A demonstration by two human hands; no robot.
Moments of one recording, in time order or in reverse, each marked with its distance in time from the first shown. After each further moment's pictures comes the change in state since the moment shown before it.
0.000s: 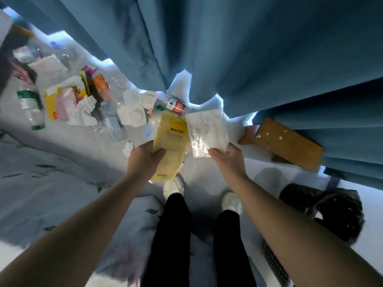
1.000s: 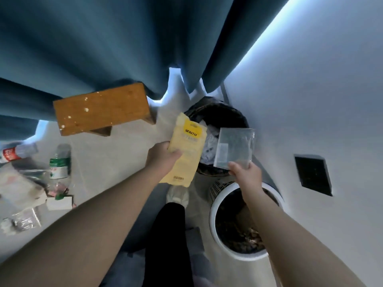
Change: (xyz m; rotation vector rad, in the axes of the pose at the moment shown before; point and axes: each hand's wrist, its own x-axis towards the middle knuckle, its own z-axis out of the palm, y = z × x) left_hand -0.209 0.287 0.525 0.346 -0.526 0.271; right_hand -0.050 0.485 -0.417 0.677 0.498 0.586
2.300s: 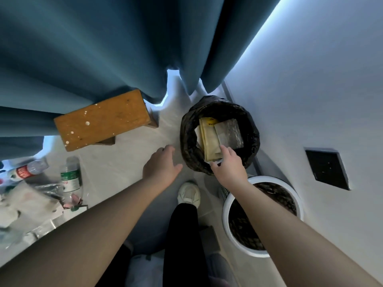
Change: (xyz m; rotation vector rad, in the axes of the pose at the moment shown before) left_hand 0.015 -0.010 -0.006 0.547 -0.044 0.162; right_hand 0.004 -0.023 0.051 -0.810 -0.198 -0.278
